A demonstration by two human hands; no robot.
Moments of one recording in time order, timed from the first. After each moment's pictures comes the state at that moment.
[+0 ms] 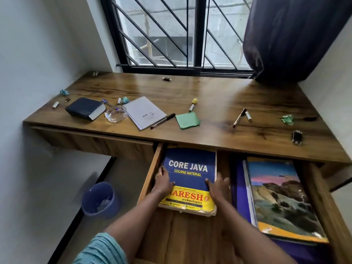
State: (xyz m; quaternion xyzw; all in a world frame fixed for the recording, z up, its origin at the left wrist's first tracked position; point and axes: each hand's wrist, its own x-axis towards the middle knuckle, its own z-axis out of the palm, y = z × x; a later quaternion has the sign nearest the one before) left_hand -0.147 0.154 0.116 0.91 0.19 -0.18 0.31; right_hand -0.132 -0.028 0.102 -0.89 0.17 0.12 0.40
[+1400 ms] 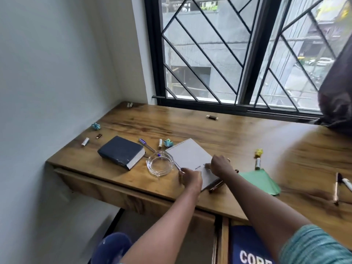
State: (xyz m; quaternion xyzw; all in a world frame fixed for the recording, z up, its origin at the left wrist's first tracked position) left_hand 0.086 0.316 0.170 0.69 0.41 0.00 0.60; right_hand 0.153 0.233 0.183 -0.98 -0.07 0.12 0.14
